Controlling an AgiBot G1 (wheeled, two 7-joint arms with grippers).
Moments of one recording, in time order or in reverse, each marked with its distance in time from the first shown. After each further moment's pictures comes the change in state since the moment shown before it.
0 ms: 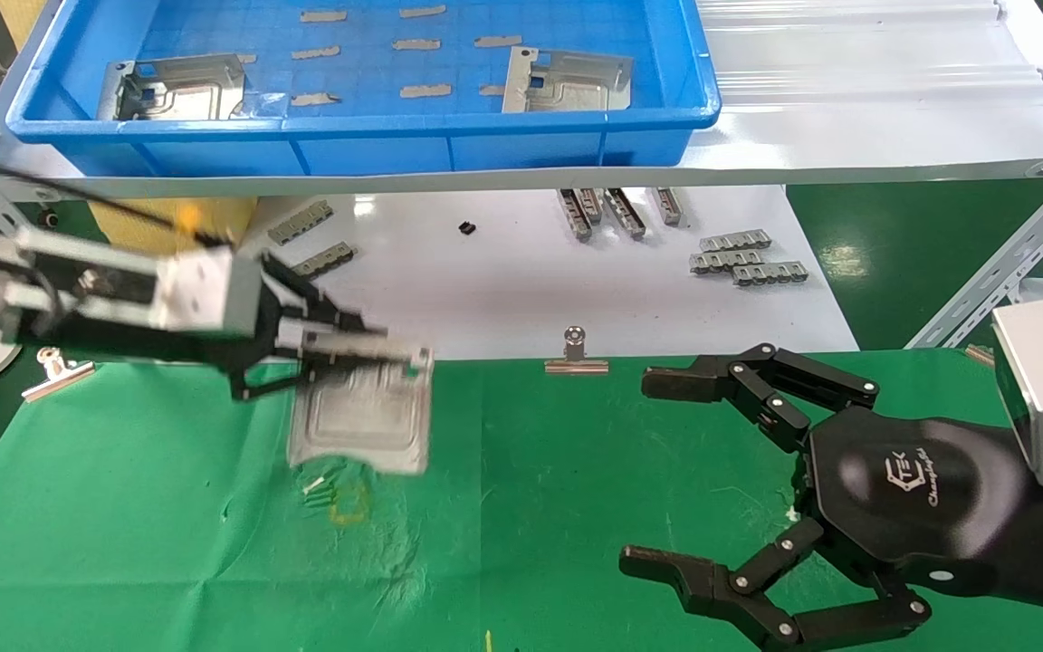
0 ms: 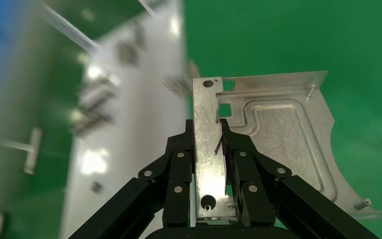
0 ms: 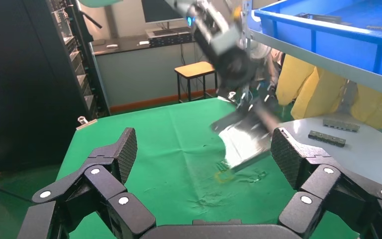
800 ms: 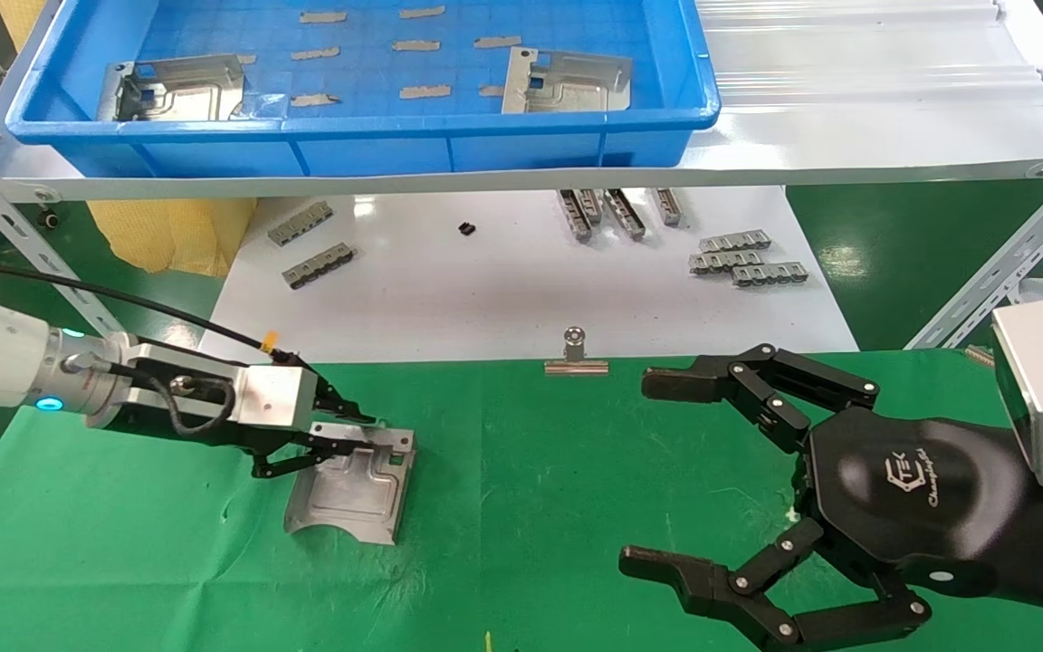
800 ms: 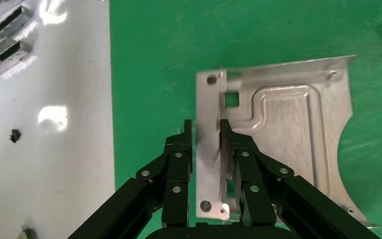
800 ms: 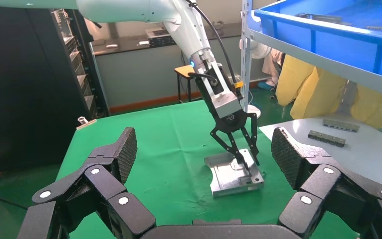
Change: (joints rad) left arm 0.078 0.089 0.075 0.173 0.085 -0.130 0.127; right arm 0.000 0.000 0.000 0.000 0.000 0.000 0.000
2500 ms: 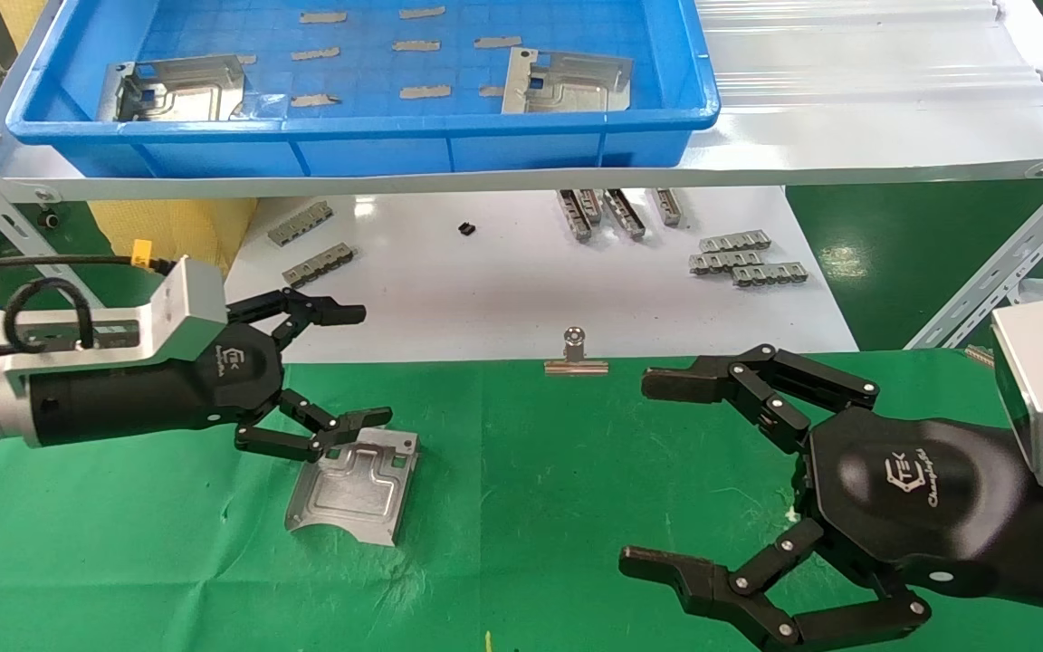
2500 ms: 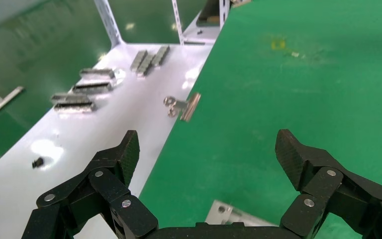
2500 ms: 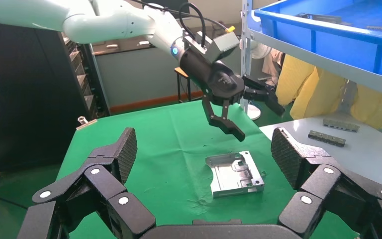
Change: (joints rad) left arm 0.277 -0.215 -0.254 -0.349 -0.367 0.100 -0.410; right arm 0.000 0.000 0.000 0.000 0.000 0.000 0.000
